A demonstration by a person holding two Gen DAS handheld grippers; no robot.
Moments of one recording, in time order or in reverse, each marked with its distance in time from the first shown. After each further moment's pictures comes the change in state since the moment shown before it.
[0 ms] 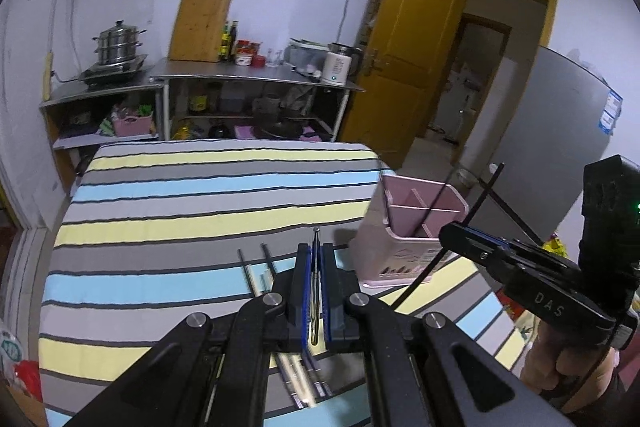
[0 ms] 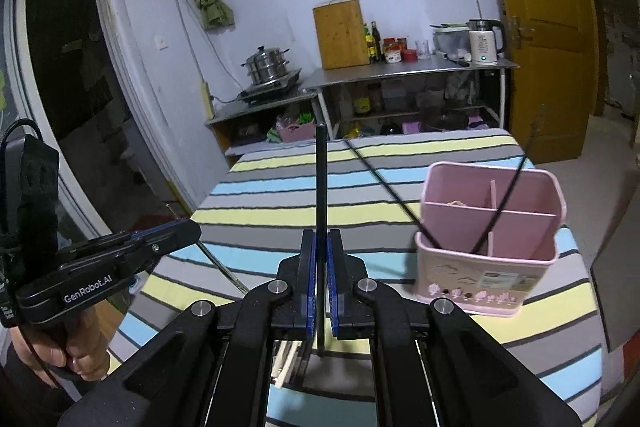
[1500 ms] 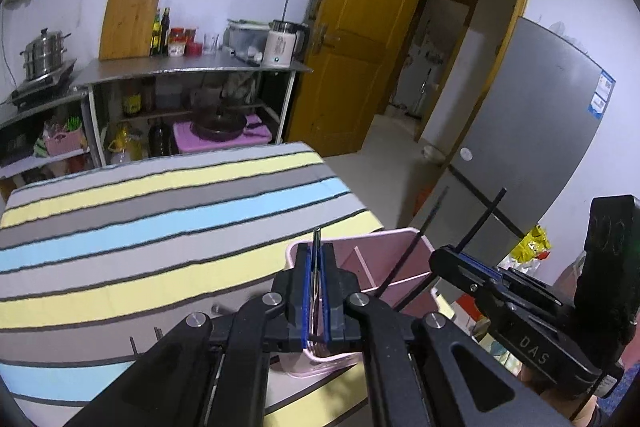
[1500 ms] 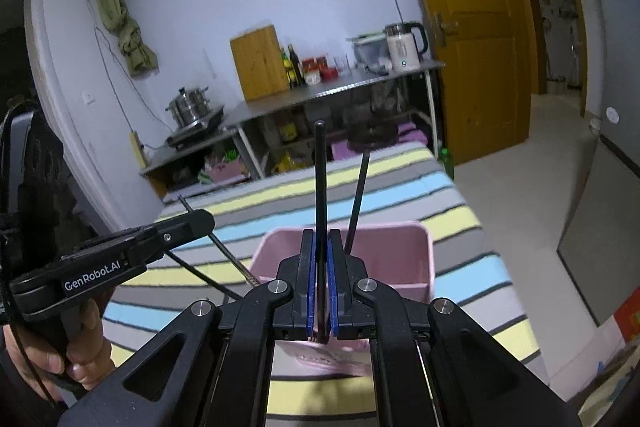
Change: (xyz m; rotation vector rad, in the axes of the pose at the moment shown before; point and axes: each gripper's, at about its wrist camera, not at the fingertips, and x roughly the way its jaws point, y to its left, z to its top) left arm 0.161 -0.085 0.079 0.077 0.095 -0.126; right arm 0.014 -0.128 0.041 0.158 -0.068 -0.178
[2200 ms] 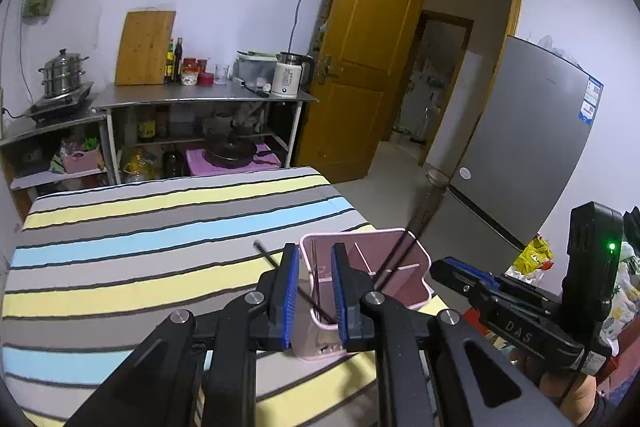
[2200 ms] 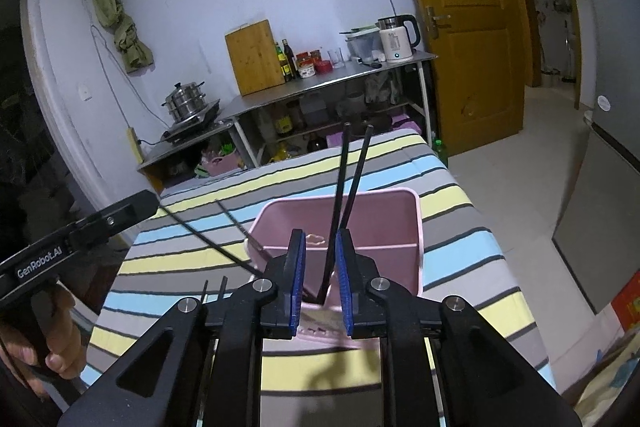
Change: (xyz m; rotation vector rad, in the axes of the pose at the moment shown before) left arm -0.071 -0.002 -0.030 0.019 -0.133 0.034; right arm -0.024 0.001 -0.019 0.015 0.004 -0.018
